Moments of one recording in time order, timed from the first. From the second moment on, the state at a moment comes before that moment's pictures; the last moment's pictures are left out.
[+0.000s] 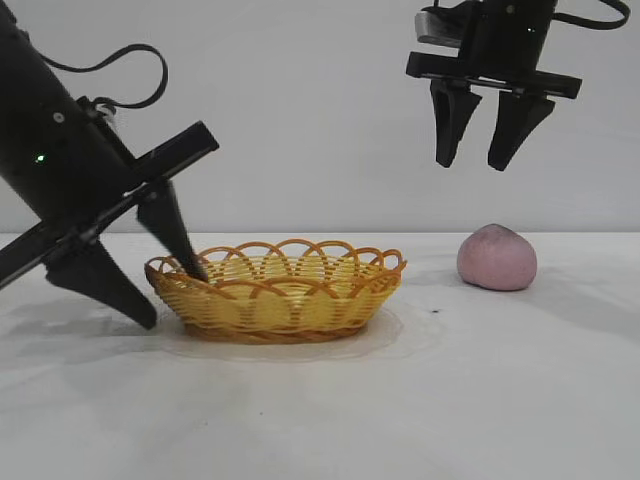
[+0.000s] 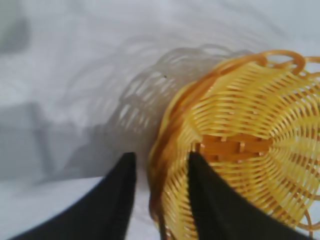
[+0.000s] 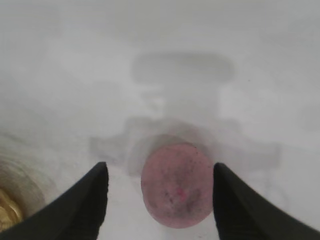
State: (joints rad) left arm -0.26 1.79 -0.87 -1.29 0.44 0.66; right arm 0.28 2.13 -1.81 0.15 1.04 -0.12
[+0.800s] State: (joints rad) left arm -0.04 1.54 -0.93 0.05 0.66 -0.07; right arm 0.28 2.13 -1.81 0.19 1.04 -0.12
